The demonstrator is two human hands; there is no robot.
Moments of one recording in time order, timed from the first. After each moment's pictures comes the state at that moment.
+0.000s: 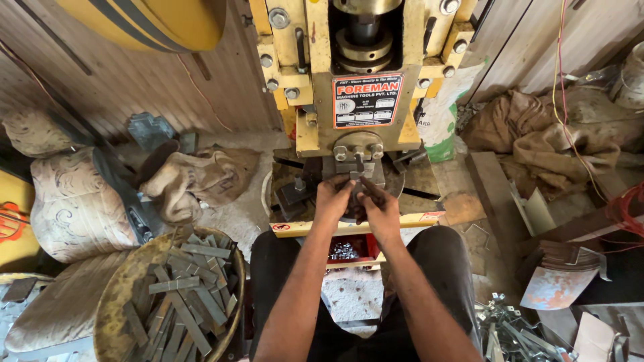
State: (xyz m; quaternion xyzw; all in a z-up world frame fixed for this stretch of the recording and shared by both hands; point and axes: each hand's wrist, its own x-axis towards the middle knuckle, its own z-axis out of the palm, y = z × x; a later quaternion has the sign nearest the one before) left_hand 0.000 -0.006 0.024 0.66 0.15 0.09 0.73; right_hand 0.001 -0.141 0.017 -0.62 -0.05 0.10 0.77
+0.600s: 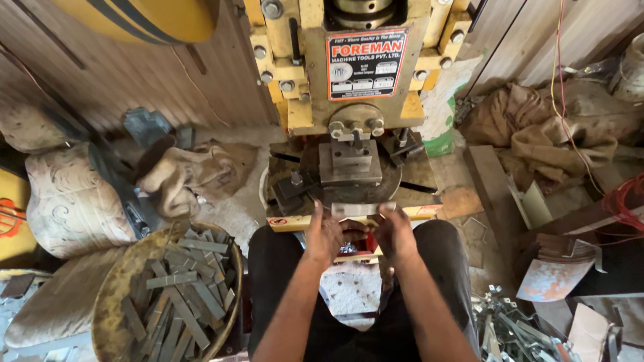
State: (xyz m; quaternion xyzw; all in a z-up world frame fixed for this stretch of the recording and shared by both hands) left_hand -0.091 -0.016 0.015 0.35 0.11 -0.08 0.93; right_hand -0.036 -0.184 0.001 -0.38 0.09 0.17 0.91
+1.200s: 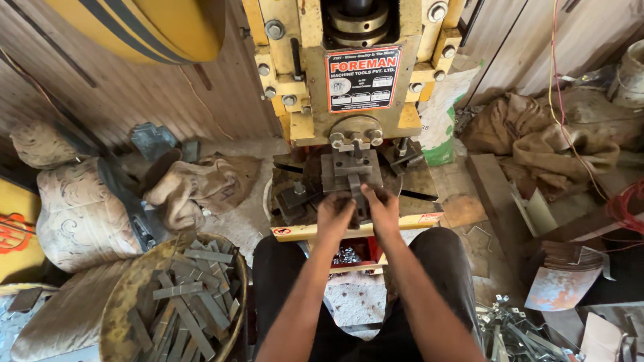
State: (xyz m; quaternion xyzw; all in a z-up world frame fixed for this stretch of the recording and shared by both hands) left_hand -0.033 -0.019 -0.001 0.60 0.13 0.09 0.78; right_hand 0.016 -0.142 -0.003 -0.63 0.02 0.03 0.78
